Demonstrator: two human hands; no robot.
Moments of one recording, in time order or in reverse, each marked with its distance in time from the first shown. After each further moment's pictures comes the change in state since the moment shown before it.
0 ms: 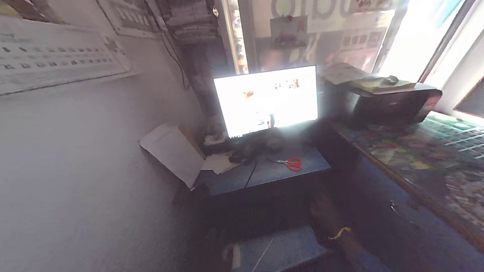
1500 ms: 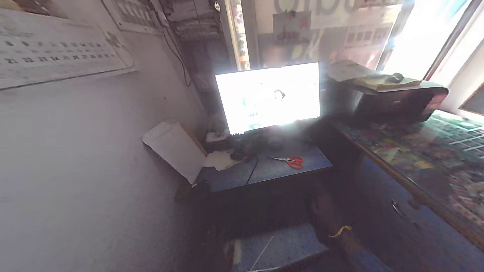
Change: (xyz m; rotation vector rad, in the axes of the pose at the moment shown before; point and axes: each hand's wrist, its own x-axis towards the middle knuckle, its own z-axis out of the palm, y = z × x) left_hand -0.009 0.011 -0.023 0.050 -0.073 0.061; right_hand -0.002 -0.018 -0.019 0.127 -0.054 0.175
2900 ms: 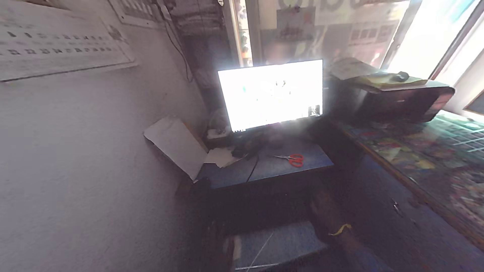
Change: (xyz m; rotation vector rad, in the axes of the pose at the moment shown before) left_hand -0.010 -0.015 0.020 -0.077 0.131 0.039; right_hand 0.001 0.009 0.007 -0.060 -0.005 -0.168
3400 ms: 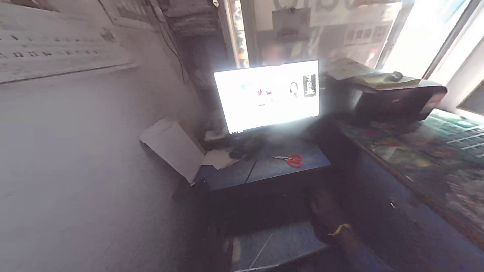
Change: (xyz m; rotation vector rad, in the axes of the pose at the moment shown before) left_hand 0.011 0.008 -0.004 -0.057 -0.004 -0.015; right_hand 0.000 0.001 -0.008 -0.025 -0.037 0.090
